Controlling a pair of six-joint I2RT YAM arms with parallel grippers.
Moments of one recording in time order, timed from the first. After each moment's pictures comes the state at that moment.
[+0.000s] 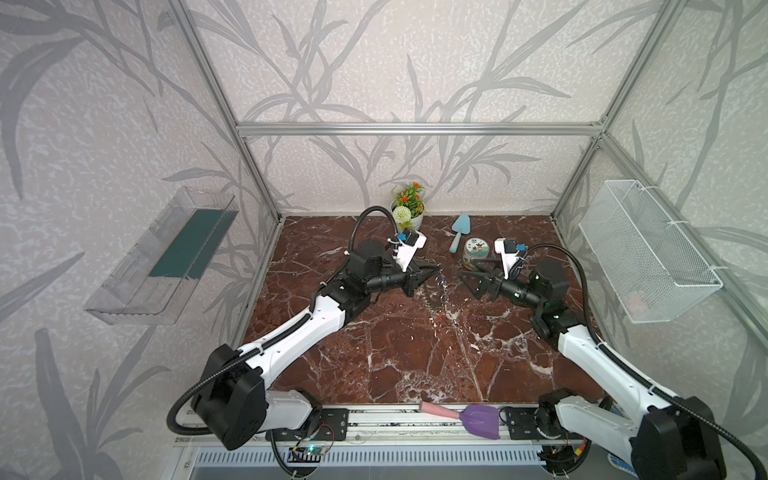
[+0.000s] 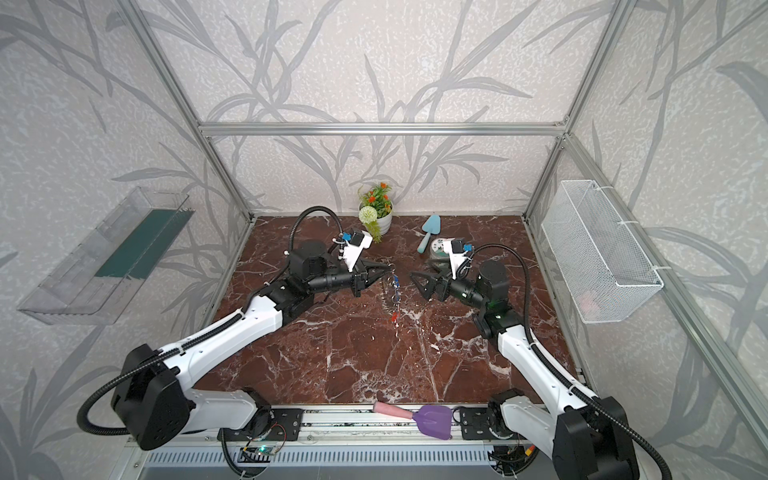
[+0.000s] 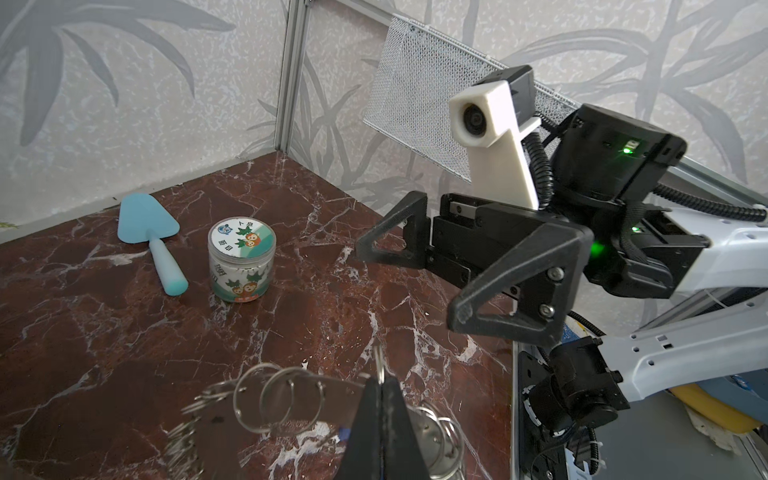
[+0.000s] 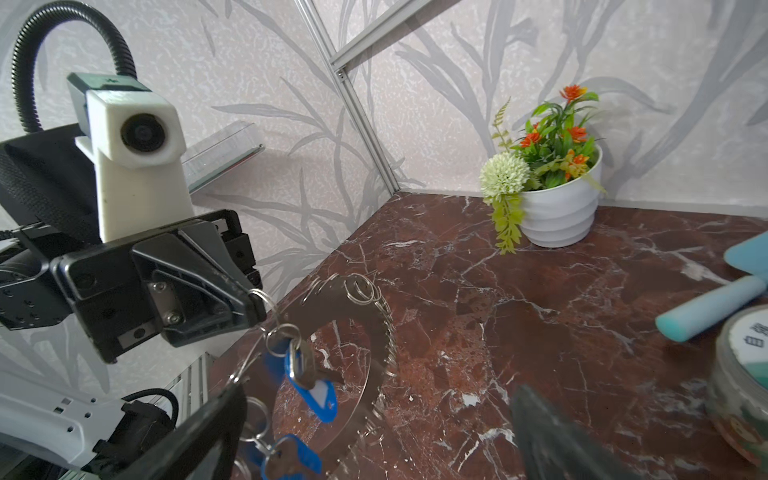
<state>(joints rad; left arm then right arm) -0.62 1.37 1.00 0.13 0.59 -0.24 0.27 1.05 0.61 0.32 -0.66 0.39</state>
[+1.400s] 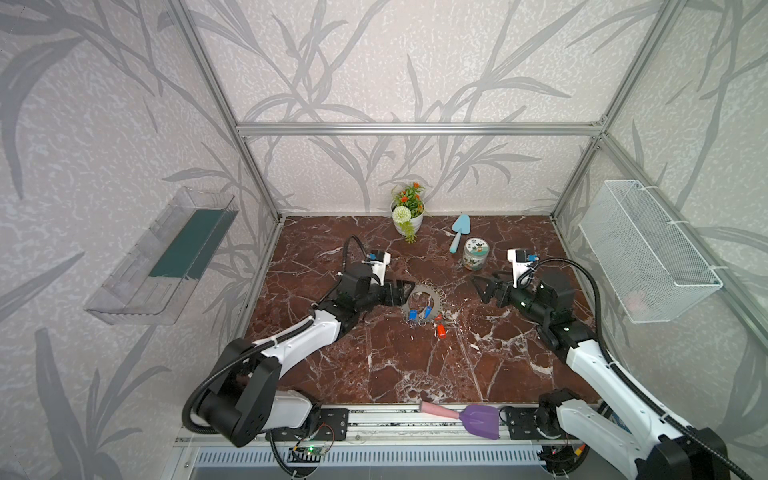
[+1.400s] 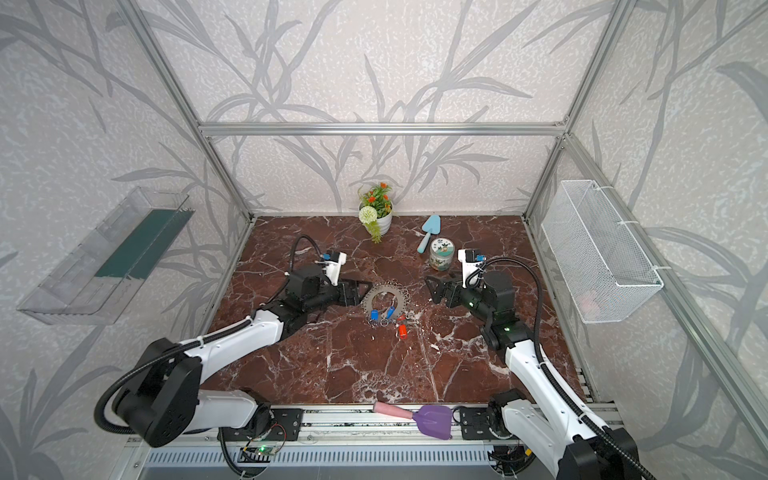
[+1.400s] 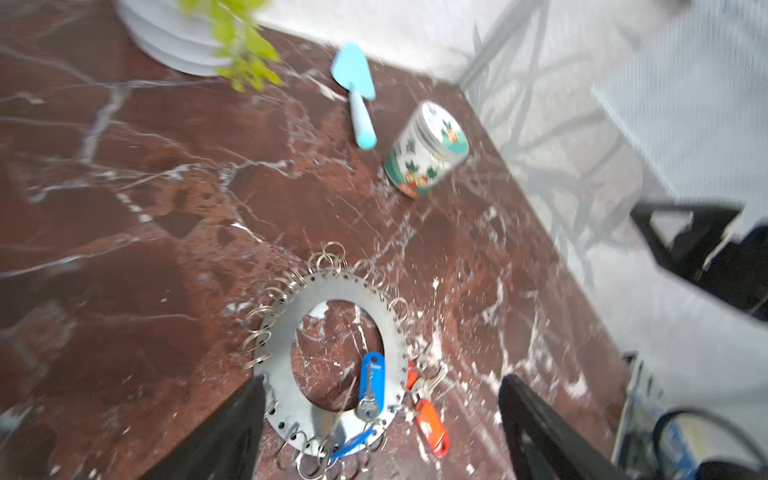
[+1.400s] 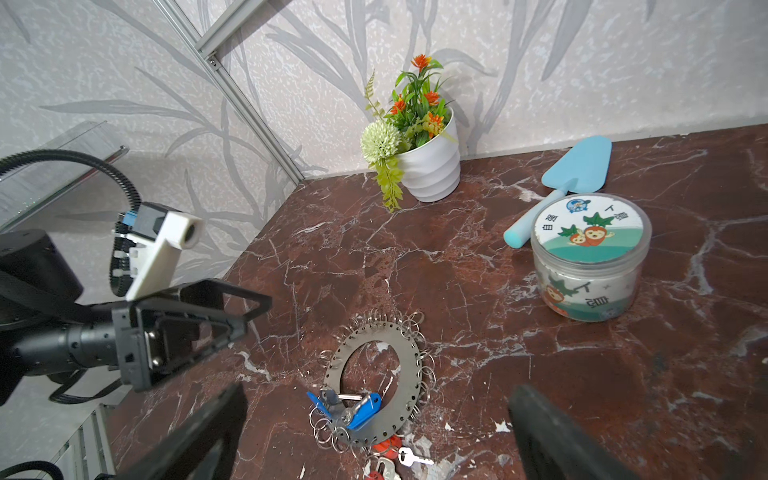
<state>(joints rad) -0.45 1.29 0.68 0.17 0.27 -0.50 0.23 0.92 0.56 0.08 -0.42 0.36</state>
